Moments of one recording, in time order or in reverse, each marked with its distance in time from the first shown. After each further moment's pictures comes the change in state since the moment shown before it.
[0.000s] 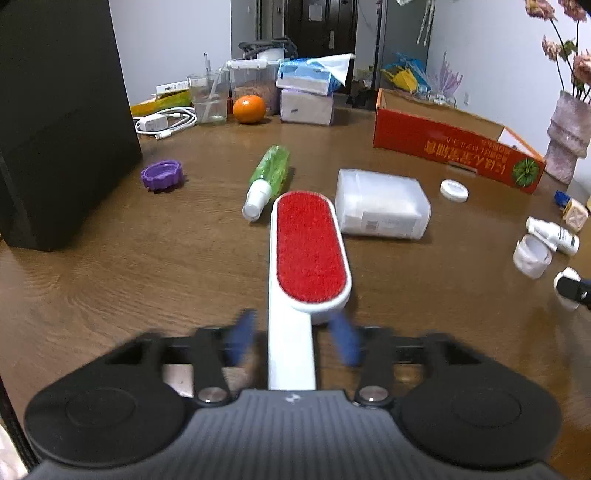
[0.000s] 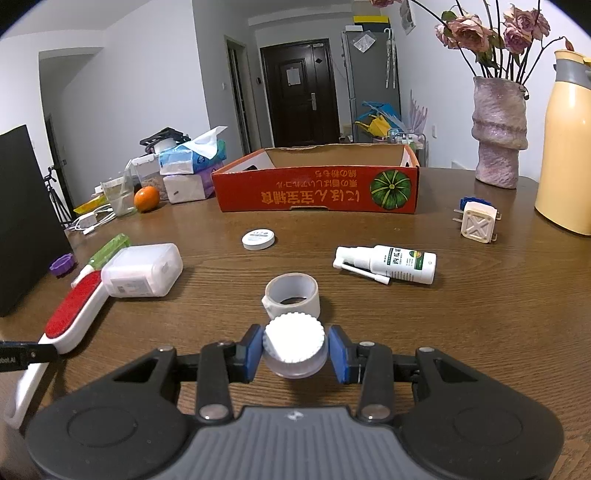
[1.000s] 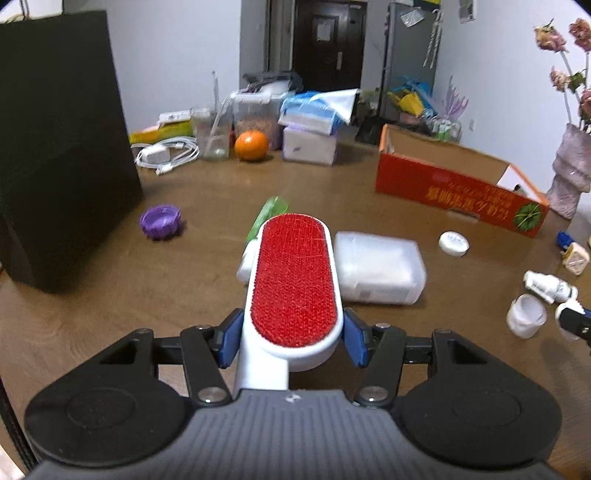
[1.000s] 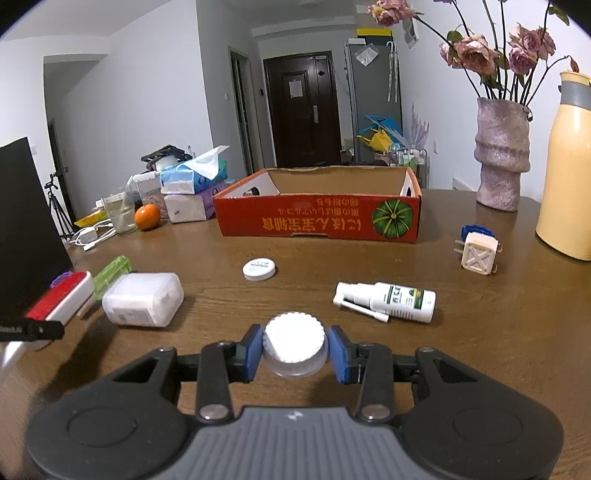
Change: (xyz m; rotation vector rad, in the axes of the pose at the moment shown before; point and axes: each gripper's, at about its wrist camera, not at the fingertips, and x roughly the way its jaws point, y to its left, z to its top) left arm -0.004 -0.012 0.046 -0.022 -0.062 0.002; right arm -0.003 0.001 0.025 -0.014 -0.046 0.000
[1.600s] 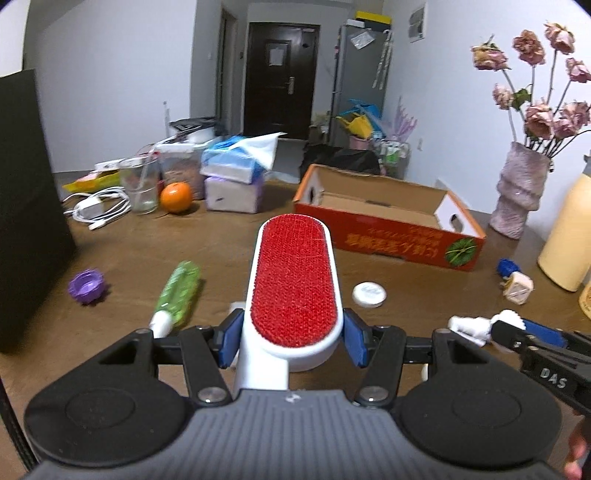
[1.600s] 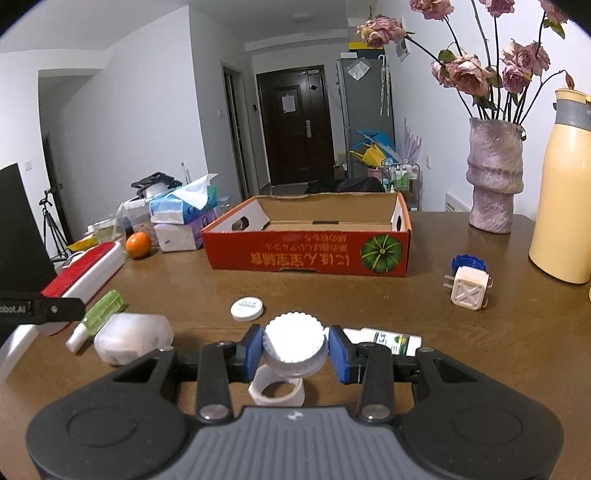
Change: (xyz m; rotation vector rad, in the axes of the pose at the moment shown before) left arm -0.006 -0.072 0.043 0.057 -0.083 -0.144; right arm 0.001 -0.013 0.033 0.018 -0.051 -0.017
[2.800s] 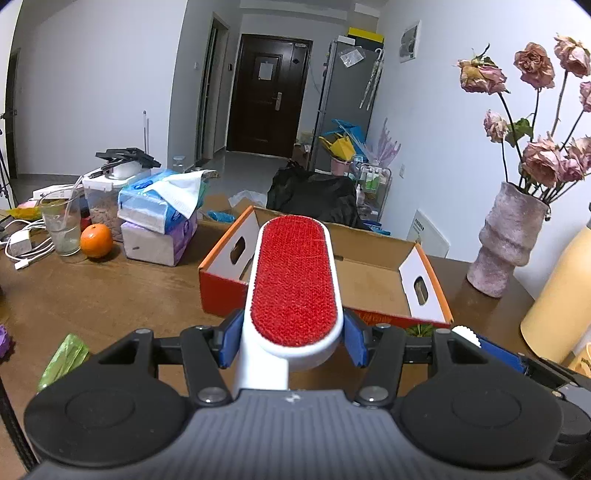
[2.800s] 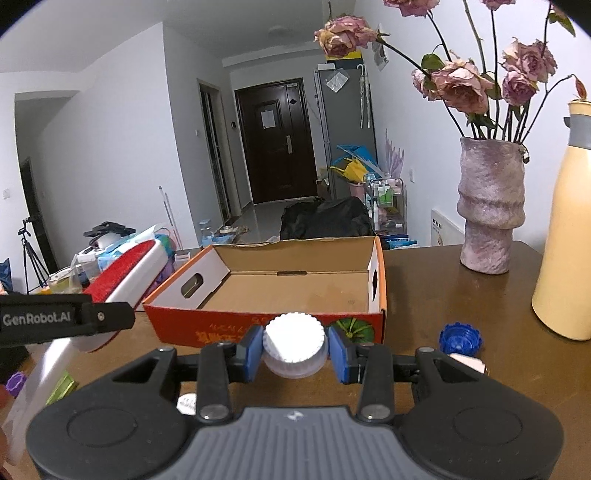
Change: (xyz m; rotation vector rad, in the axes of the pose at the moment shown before) left arm 0.090 -0.092 0.082 -0.057 -0.054 -0.054; right arm 0.080 -0.054 0.086 0.045 -0.045 -0.043
